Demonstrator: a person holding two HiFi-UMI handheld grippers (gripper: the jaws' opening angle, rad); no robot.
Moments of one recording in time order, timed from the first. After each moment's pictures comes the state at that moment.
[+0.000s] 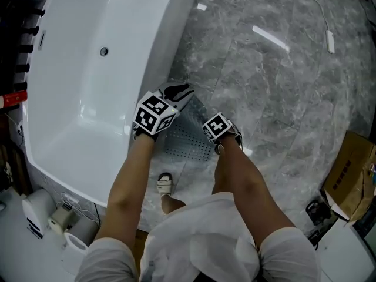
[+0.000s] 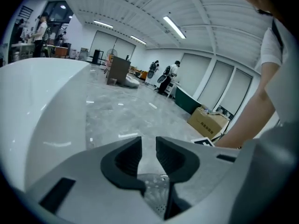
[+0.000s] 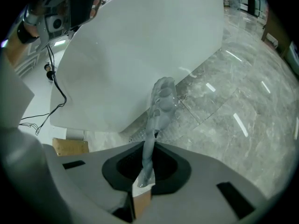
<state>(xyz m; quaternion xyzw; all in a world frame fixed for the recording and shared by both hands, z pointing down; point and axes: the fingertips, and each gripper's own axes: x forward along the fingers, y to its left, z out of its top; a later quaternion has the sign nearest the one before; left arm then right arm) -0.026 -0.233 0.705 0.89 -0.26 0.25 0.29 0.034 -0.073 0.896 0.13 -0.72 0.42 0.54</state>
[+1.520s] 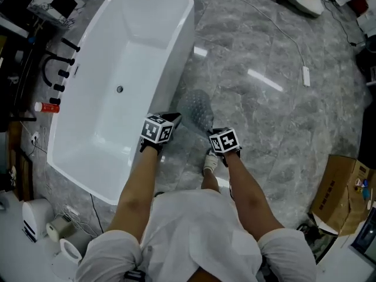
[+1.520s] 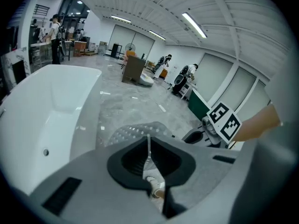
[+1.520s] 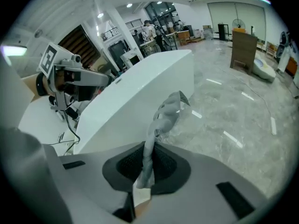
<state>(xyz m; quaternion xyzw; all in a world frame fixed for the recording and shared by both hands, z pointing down) 0.008 -0.232 0.531 0.82 -0.34 0.28 0.36 0.123 -0.177 0.604 0.28 -0.79 0.38 0.38</state>
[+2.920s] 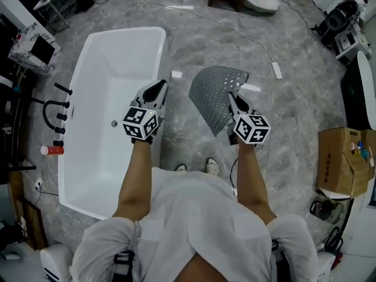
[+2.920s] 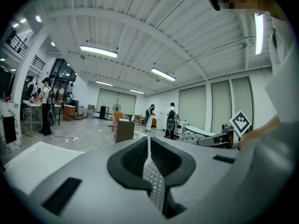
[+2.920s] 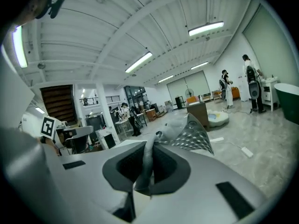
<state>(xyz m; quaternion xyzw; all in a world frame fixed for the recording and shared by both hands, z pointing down) -0.021 -0.344 0.226 0.92 -0.38 0.04 0.08 0.201 -0.293 0.270 0.58 -0.79 0.20 0.01</state>
